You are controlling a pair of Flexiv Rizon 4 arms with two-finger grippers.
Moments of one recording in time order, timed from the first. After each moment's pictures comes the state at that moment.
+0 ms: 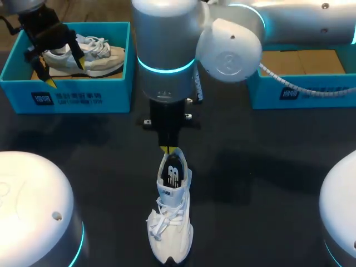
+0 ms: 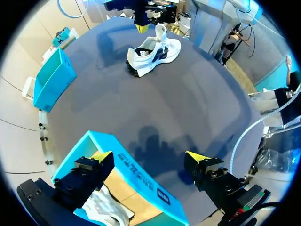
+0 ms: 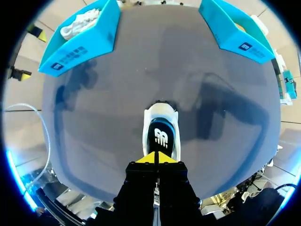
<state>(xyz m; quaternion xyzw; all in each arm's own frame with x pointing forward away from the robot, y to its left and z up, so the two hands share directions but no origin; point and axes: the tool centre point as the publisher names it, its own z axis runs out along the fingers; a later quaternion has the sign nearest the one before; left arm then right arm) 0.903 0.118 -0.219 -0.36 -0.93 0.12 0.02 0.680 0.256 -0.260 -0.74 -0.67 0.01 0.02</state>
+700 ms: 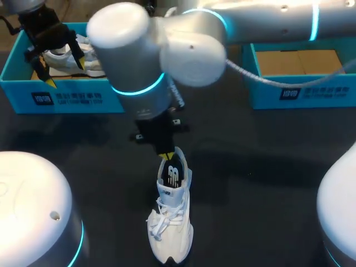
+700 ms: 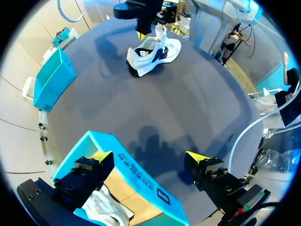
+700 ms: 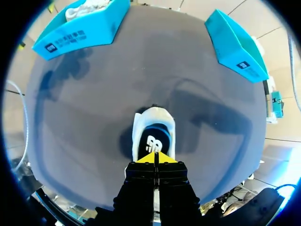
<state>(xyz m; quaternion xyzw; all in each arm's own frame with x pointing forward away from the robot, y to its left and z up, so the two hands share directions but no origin) 0.903 0.119 -0.219 -0.36 -0.93 0.12 0.02 0.684 0.258 -0.289 -0.69 -0.72 0.06 -0.07</state>
